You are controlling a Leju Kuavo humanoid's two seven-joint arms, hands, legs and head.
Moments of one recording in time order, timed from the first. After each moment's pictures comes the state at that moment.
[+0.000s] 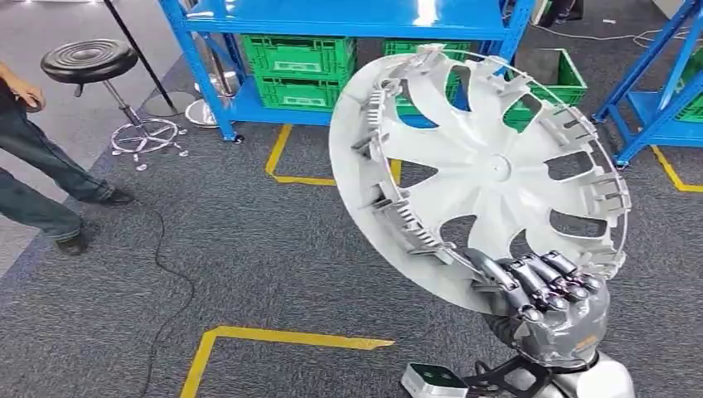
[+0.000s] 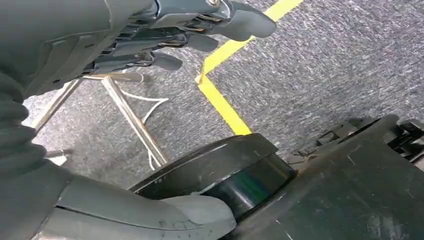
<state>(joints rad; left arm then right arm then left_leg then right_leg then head) -0.07 -0.20 0.55 -0.22 -1.19 0.13 -0.17 0.22 0.17 0.18 -2.08 1.24 -0.69 -0.70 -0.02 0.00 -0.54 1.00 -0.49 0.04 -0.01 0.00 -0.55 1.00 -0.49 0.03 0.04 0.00</state>
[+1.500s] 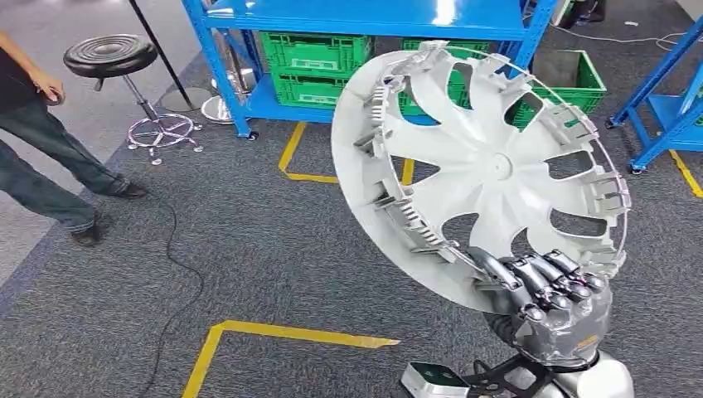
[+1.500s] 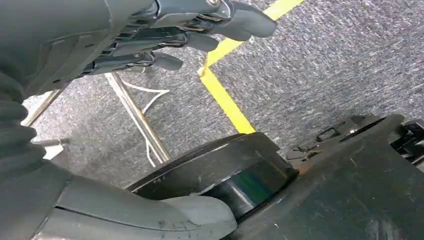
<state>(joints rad) -0.07 -0.21 0.55 -0.22 -1.18 0.12 -0.16 0.21 0.18 0.18 -2.08 1.23 -0.69 -0.70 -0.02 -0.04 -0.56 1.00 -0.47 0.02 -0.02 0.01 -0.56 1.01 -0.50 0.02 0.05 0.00</state>
